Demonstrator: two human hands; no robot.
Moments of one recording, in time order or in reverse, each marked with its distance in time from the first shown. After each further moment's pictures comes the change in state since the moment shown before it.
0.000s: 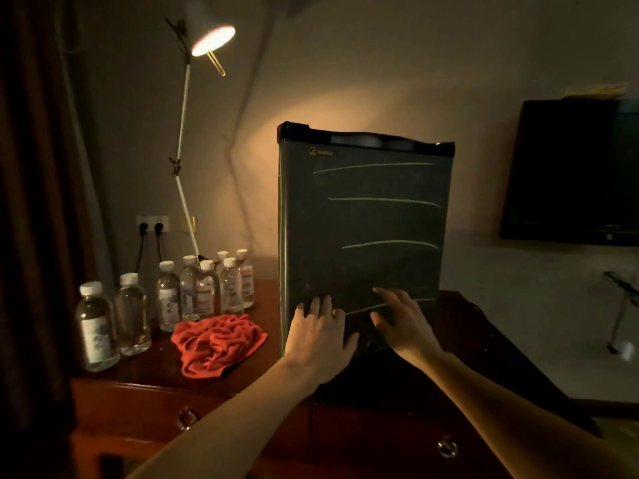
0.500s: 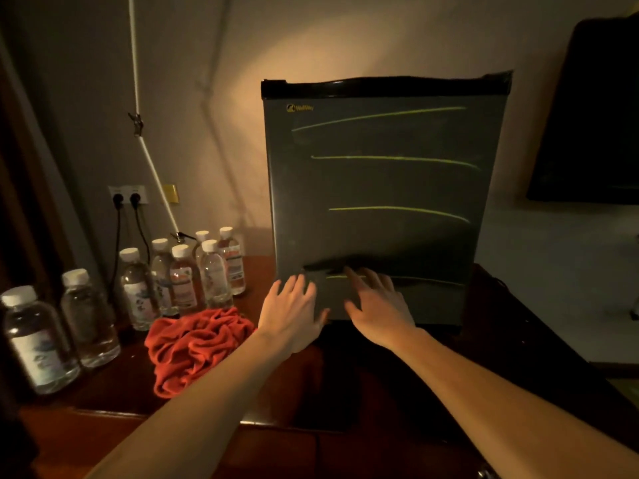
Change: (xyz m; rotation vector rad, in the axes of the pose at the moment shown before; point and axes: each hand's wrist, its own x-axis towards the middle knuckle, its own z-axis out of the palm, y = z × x) left_hand 0.091 -0.084 0.094 0.043 -0.028 -0.029; right_hand 0.091 -0.005 0.084 -0.245 -0.129 -0.022
